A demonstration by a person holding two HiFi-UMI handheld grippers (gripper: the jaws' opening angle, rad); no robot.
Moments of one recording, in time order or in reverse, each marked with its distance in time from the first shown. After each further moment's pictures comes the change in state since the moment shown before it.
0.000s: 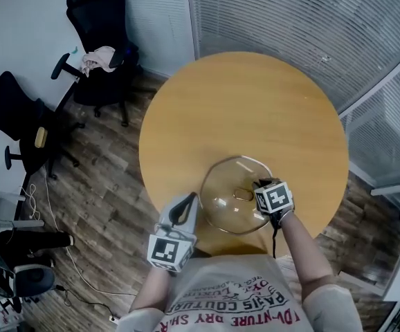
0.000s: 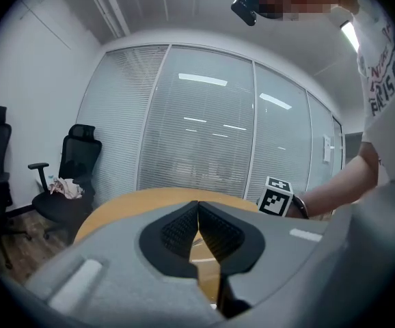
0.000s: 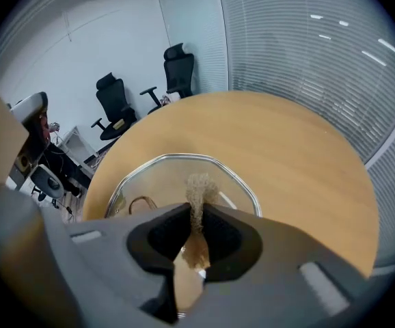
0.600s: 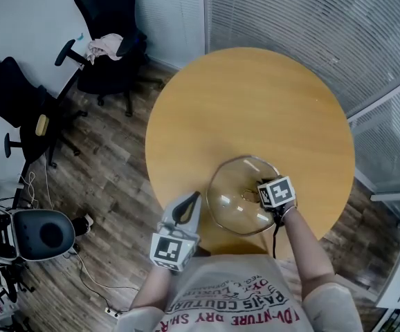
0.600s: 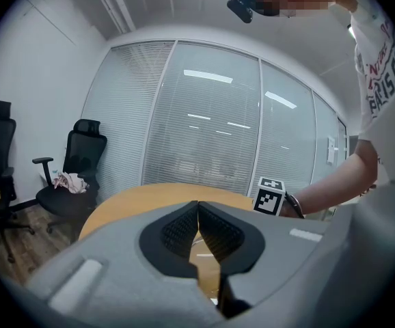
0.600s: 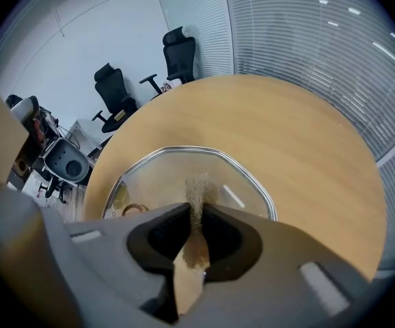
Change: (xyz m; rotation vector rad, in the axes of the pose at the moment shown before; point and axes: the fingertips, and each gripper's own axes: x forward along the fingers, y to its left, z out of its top) left arm -0.001 0.029 -0.010 -0.029 0.023 0.017; right arm 0.031 0.010 0.009 -0.002 0.117 0.037
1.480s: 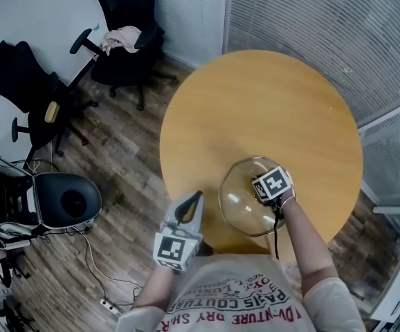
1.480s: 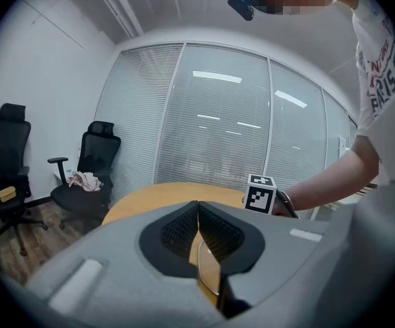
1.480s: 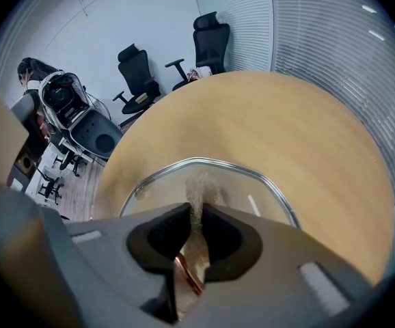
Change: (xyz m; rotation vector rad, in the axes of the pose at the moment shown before) left arm -0.029 0.020 -0.005 -0.019 -0.001 0.089; right arm 0.020 0.055 0.032 -0.200 0.089 0.096
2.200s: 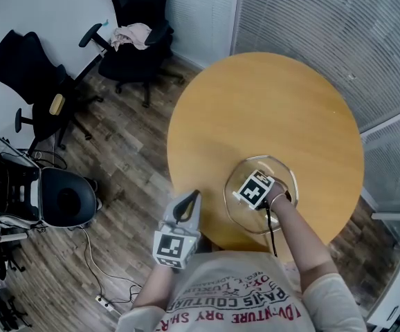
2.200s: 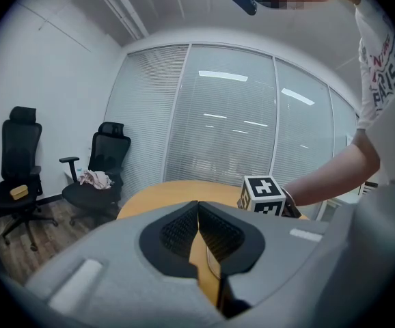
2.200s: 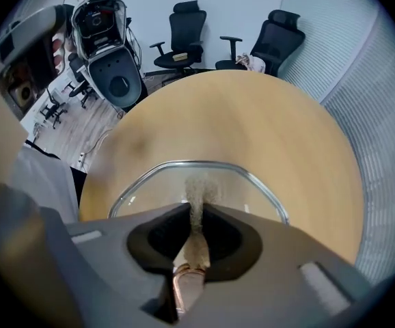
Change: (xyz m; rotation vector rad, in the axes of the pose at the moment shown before) left arm -0.032 0.015 -0.017 -0.006 0.010 0.065; right arm 0.025 0.058 0.003 -0.488 0.152 -0.084
